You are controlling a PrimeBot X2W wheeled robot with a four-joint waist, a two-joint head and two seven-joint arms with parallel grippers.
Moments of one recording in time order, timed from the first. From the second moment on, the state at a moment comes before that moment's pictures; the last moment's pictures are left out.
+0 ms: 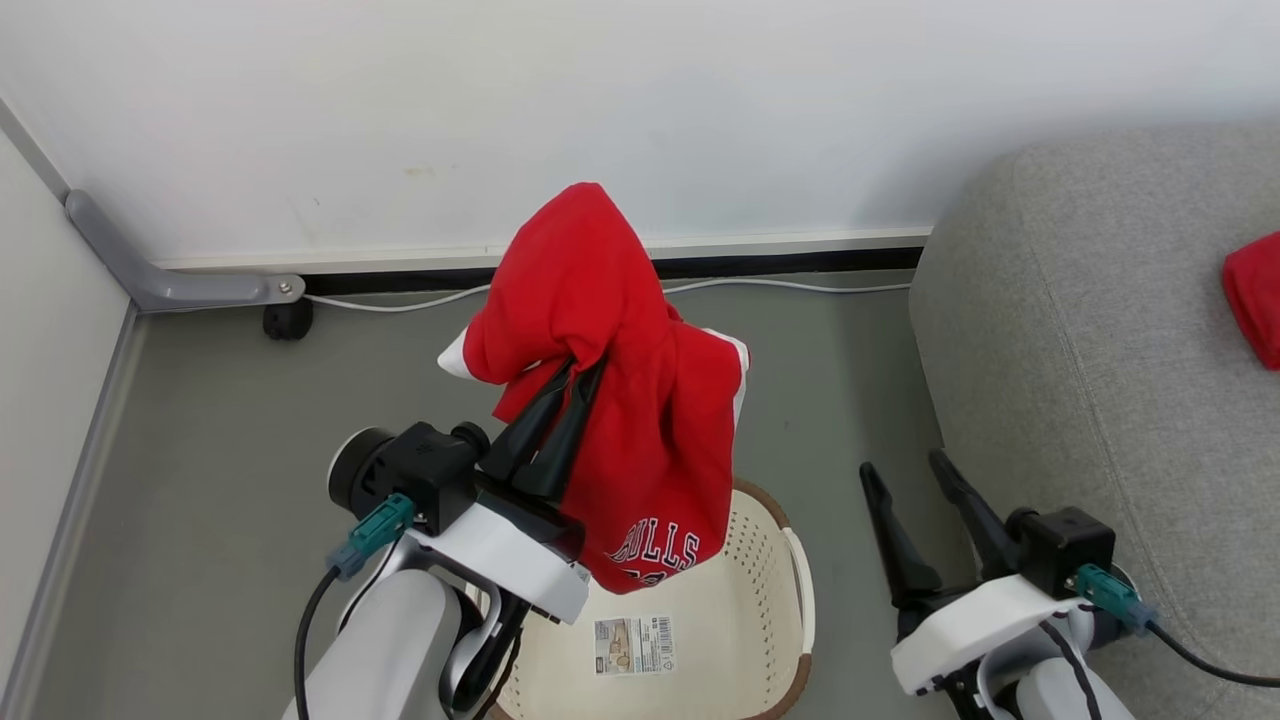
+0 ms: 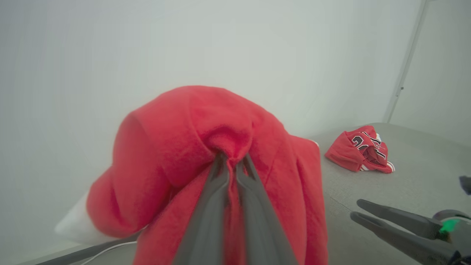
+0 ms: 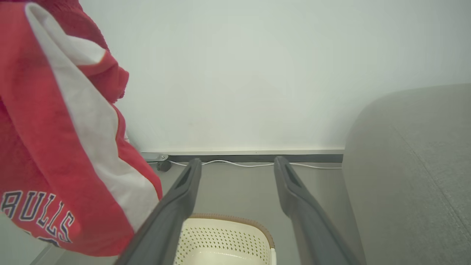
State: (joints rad) left arm -0.35 0.09 -0.44 0.26 -0.36 -0.12 -0.25; right arm -0.21 -0.06 0.26 0.42 0.31 0.13 -0.25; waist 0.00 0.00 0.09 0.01
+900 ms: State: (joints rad) left arm -0.35 0.12 -0.60 0.19 -0.40 -0.12 -0.25; right arm -0.43 -0.09 0.71 0.38 0.48 0.13 -0.25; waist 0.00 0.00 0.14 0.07
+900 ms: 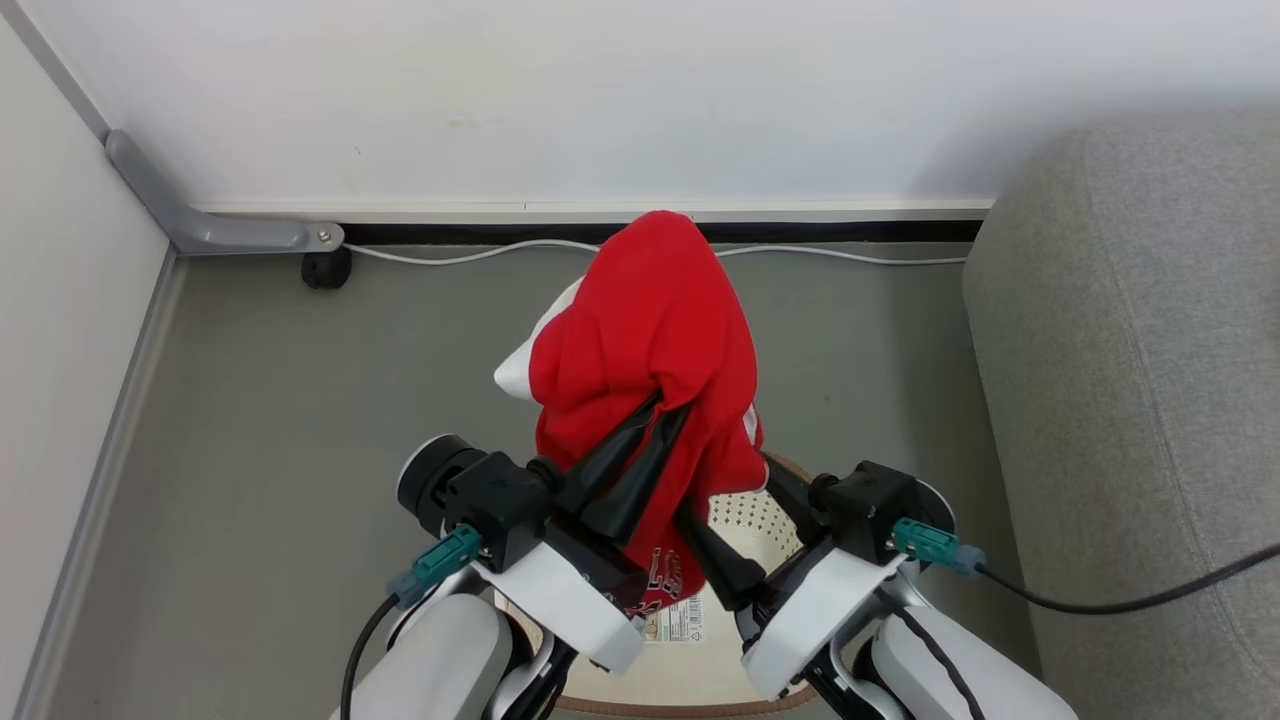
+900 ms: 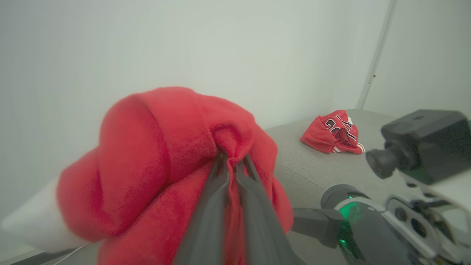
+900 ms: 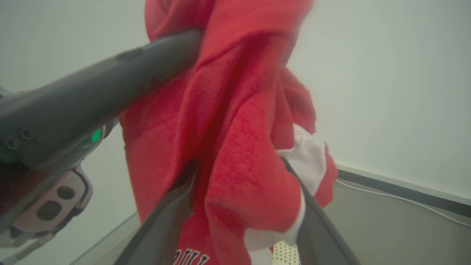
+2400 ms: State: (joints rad) left arm -0.35 0.18 -0.63 0.24 -0.44 -0.13 -0.25; right arm -0.39 -0.13 0.41 0.23 0.48 0.13 -0.25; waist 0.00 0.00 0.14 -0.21
